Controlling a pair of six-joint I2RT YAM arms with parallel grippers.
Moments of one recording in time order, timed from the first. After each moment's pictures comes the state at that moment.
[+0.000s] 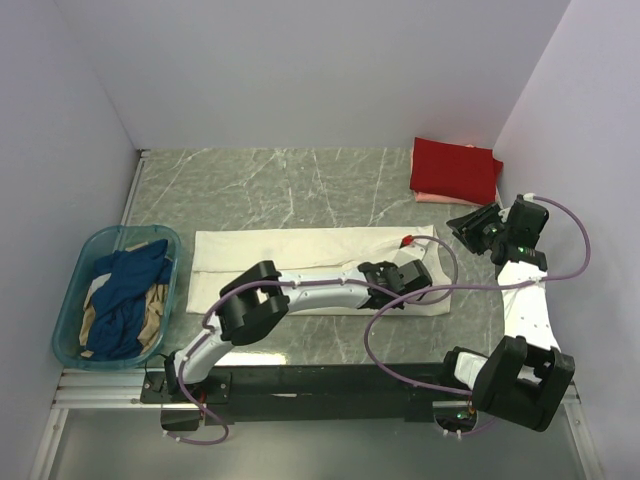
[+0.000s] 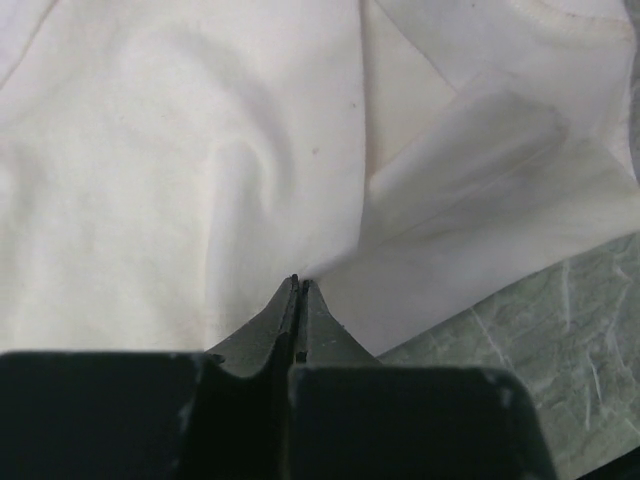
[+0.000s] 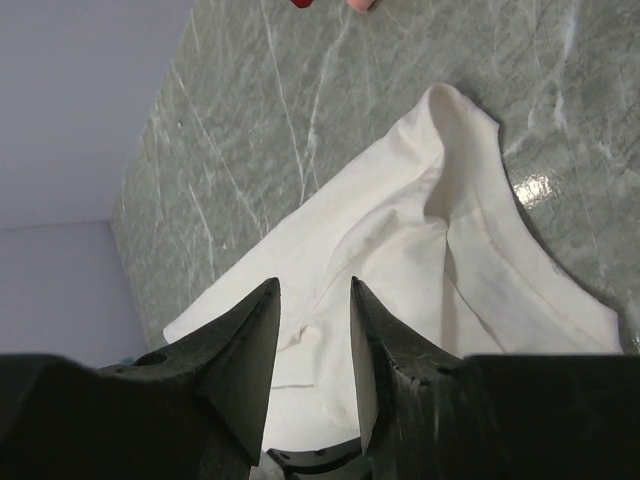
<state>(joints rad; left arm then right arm) -1.24 2.24 1.77 -0.47 -0.42 -0.62 -0.36 1.12 0.81 -0.33 -0.45 0.73</state>
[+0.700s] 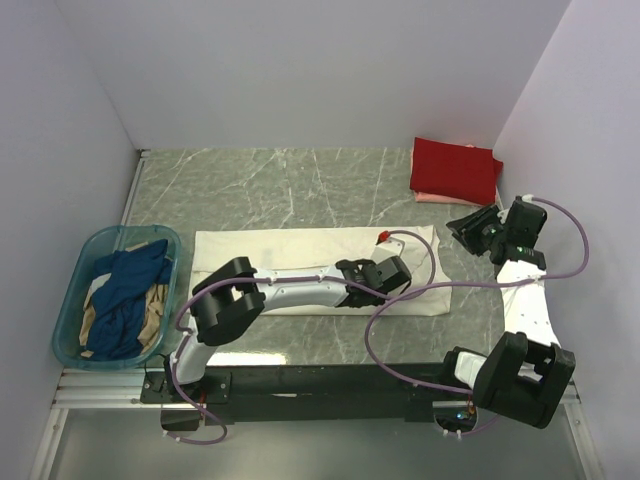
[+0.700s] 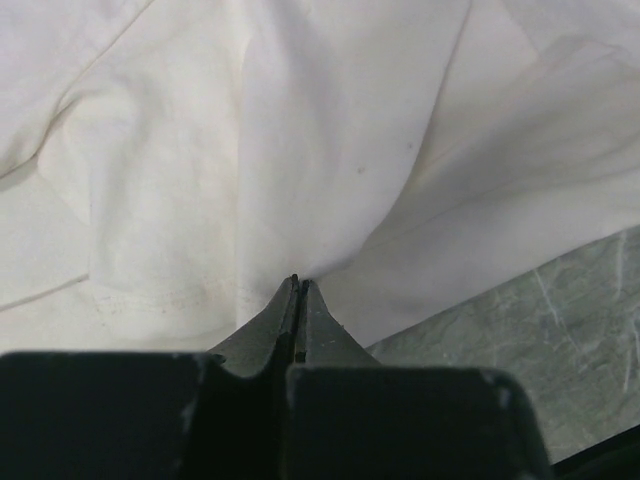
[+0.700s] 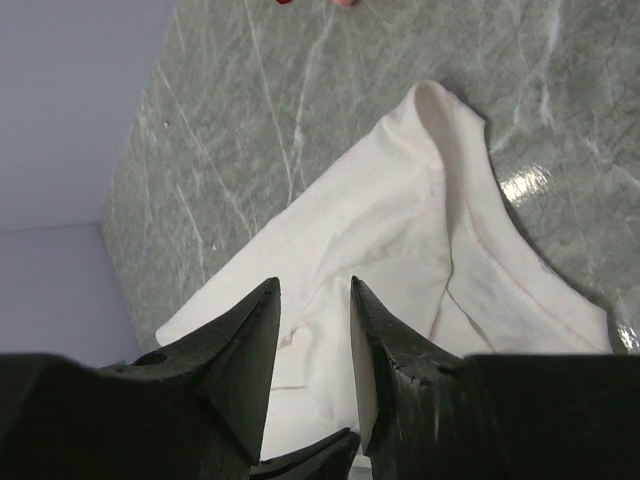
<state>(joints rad) -1.21 2.05 1.54 -0.43 -0.42 -0.68 -0.36 1.14 0.80 -0.32 -0.44 0.72</state>
